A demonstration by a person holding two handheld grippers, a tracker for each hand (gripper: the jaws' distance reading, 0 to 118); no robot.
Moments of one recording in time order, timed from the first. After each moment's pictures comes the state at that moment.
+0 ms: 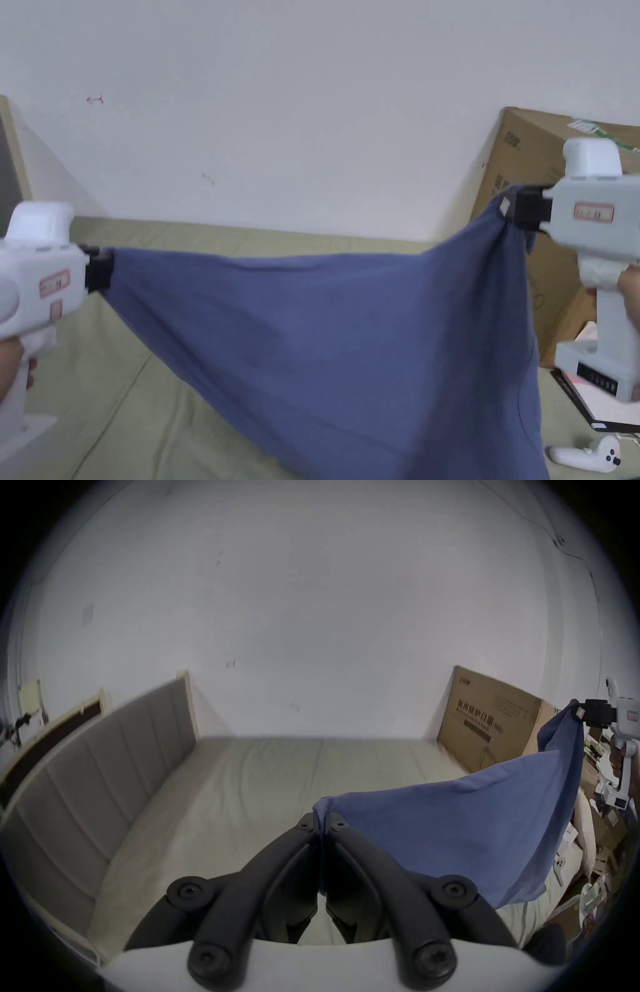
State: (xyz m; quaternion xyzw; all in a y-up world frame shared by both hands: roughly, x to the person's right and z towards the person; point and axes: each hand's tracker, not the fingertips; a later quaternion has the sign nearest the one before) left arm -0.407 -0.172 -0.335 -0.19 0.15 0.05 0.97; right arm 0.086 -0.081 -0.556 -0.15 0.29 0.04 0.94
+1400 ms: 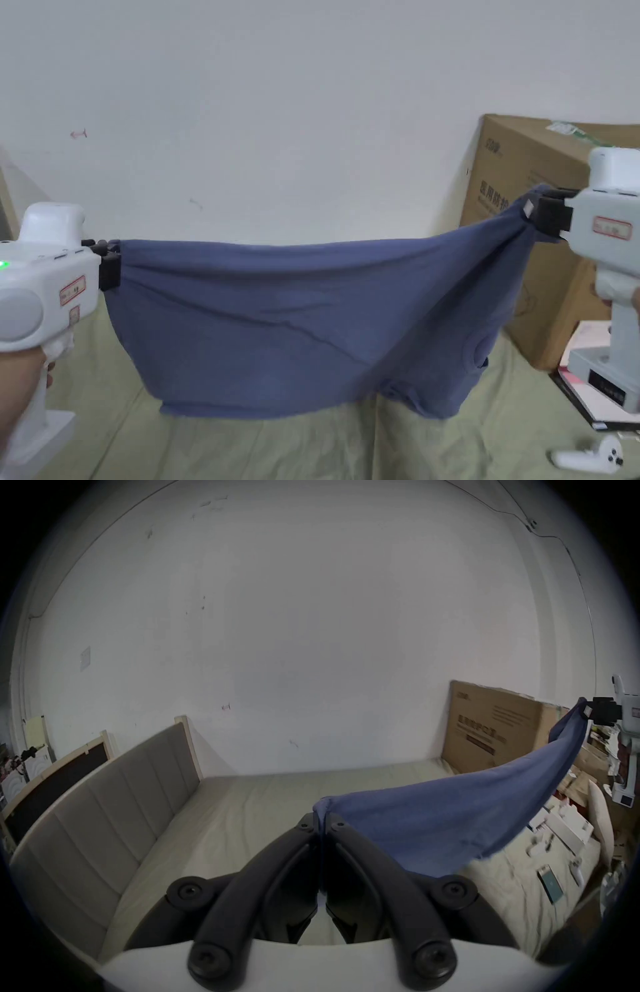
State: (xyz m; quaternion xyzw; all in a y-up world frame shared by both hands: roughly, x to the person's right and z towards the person) left arm -0.370 -0.186 -0.328 -0.15 0.16 0.00 0.97; right arm 0.142 -0.128 -0.543 -0.12 0.25 0.01 0.96
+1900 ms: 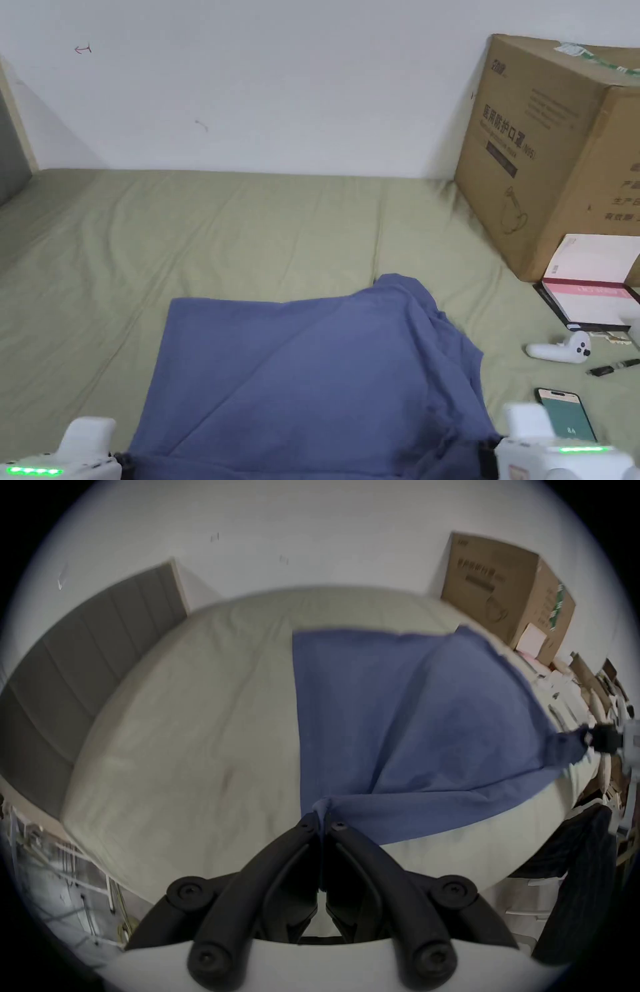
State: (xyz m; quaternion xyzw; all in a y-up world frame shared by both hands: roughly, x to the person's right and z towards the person) left arm -0.310 -0.476 -0.183 -0.46 0.16 0.07 0.87; right arm 0.173 -0.481 -0.388 -0.47 0.18 0.08 0.86
